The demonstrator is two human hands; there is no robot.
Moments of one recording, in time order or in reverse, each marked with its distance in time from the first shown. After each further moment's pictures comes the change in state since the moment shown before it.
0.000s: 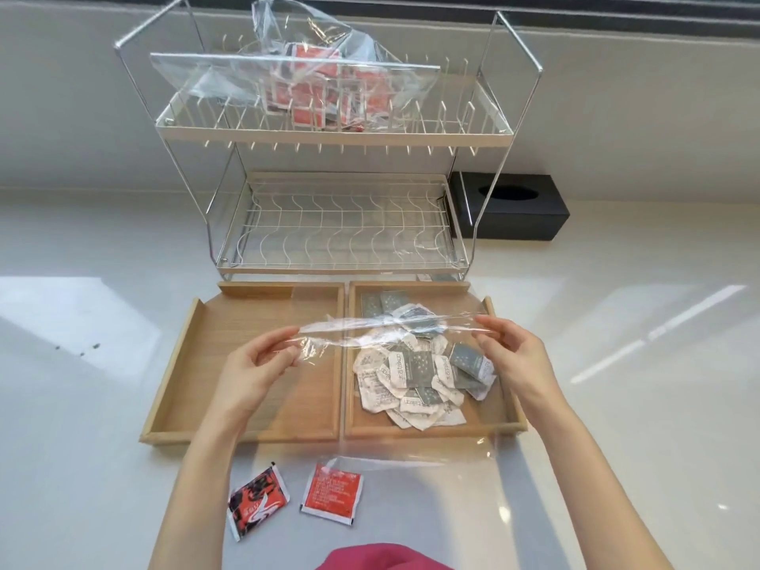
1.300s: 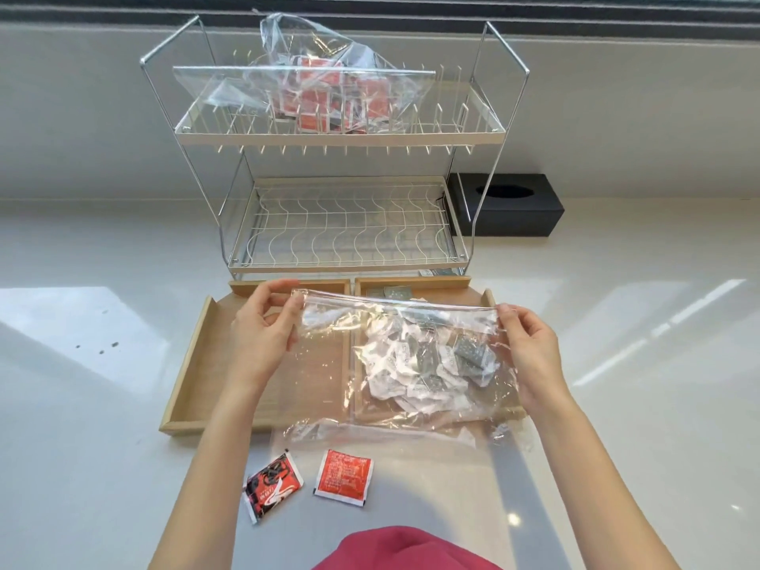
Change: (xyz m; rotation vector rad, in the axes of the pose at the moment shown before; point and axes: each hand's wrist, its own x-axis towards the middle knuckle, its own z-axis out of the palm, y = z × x) left_hand 0.003 0.032 0.004 -0.015 0.160 0.312; right_hand -0.019 -0.014 0.008 0.245 0.228 0.092
